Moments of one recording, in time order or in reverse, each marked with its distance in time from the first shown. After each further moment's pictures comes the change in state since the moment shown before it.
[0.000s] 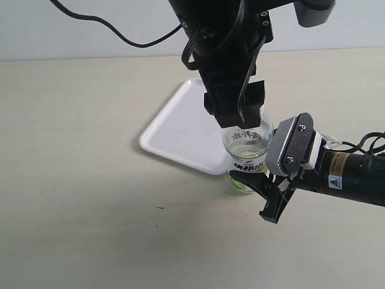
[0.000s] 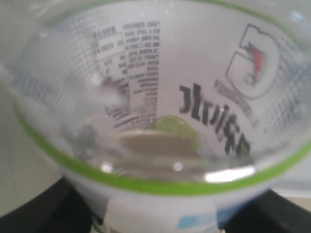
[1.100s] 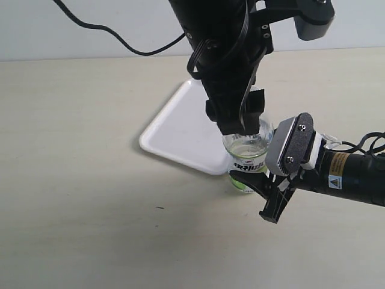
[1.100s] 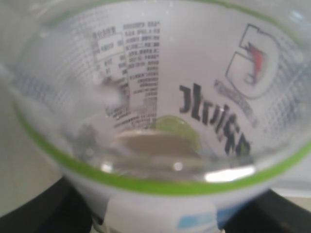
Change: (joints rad) left arm 0.000 0.026 0.000 -0.004 0.002 0.000; right arm 0.000 0.000 0.000 0.001 0.000 0.002
